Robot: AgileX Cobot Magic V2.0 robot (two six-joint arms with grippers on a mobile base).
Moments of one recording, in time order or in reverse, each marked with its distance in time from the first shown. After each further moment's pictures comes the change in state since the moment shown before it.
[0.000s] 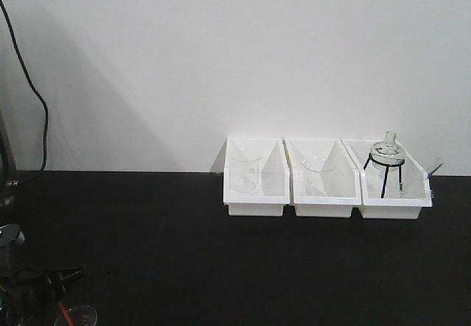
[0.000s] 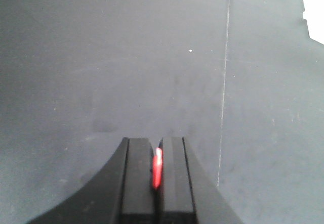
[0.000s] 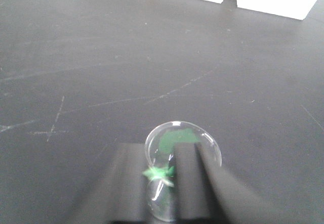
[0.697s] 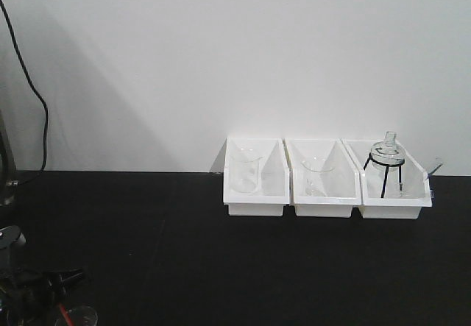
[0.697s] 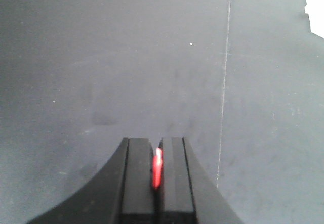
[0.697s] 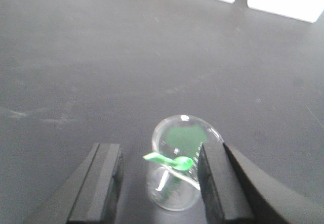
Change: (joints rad) left arm 0.000 0.000 0.000 0.000 0.024 -0.006; right arm 0.000 -0.038 0.002 0.003 0.063 -0.047
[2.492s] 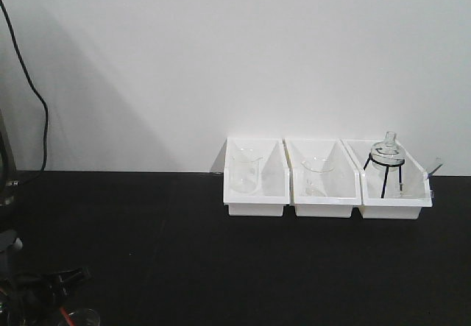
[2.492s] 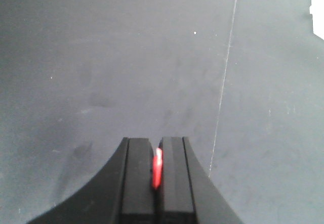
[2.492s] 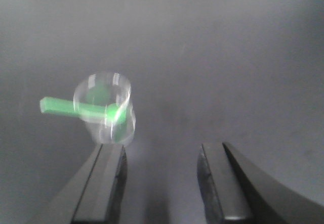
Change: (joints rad) left arm 0.000 0.000 0.000 0.000 0.033 -0.093; right arm -0.408 -0.572 0.009 0.285 0.728 -0.364
